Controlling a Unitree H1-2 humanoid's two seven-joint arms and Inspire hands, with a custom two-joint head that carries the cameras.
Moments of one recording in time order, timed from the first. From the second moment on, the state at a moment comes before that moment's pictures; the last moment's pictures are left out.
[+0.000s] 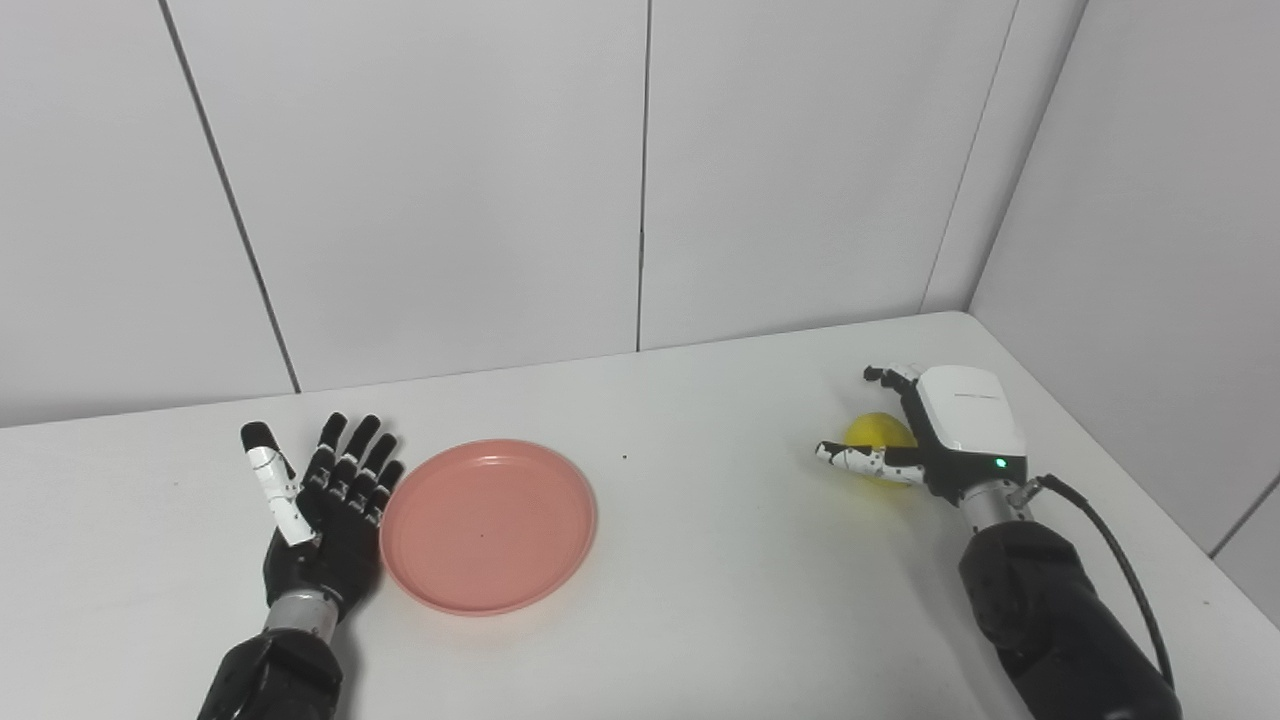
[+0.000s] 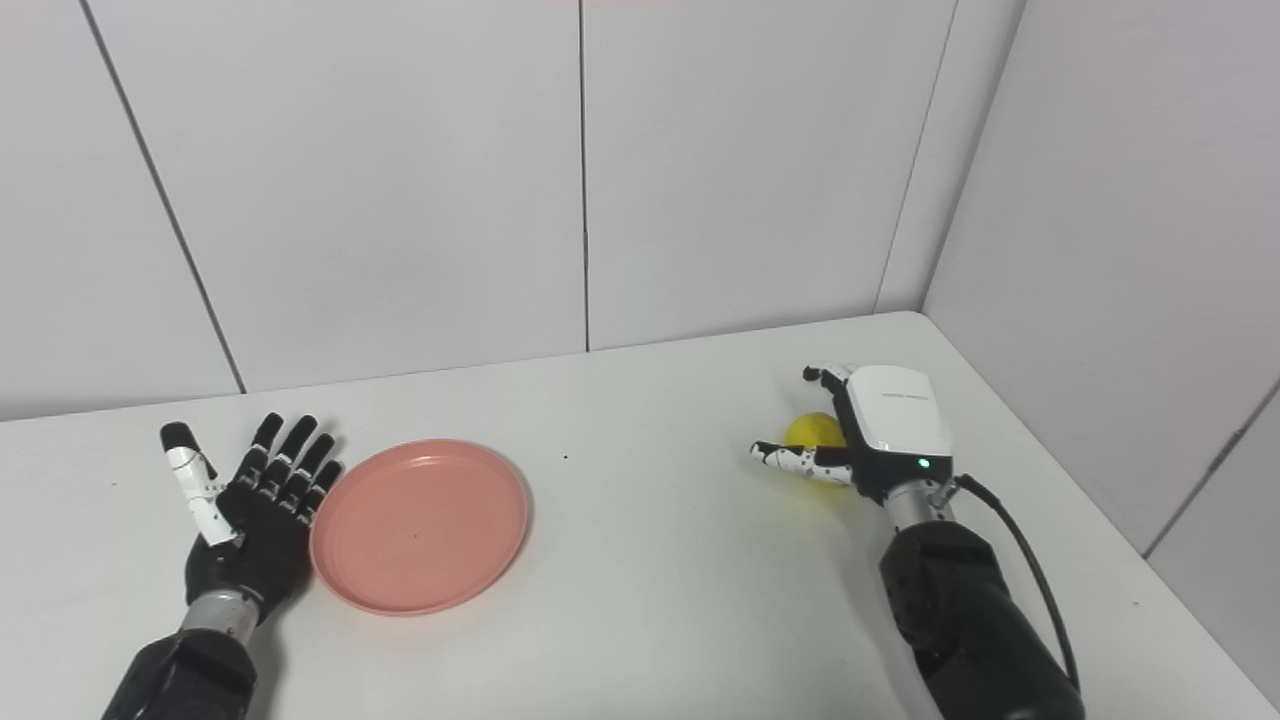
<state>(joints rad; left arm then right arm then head) -0.45 -0.07 0.19 0.32 -0.50 0.29 -0.07 -0.26 -0.50 0.03 0.17 -0.90 0.19 -0.15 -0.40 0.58</state>
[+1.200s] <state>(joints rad) -0.43 -0.08 0.18 0.30 -0.50 0.30 -0.07 -0.32 -0.50 0.08 0.36 -0.72 0.03 -0.30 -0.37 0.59</state>
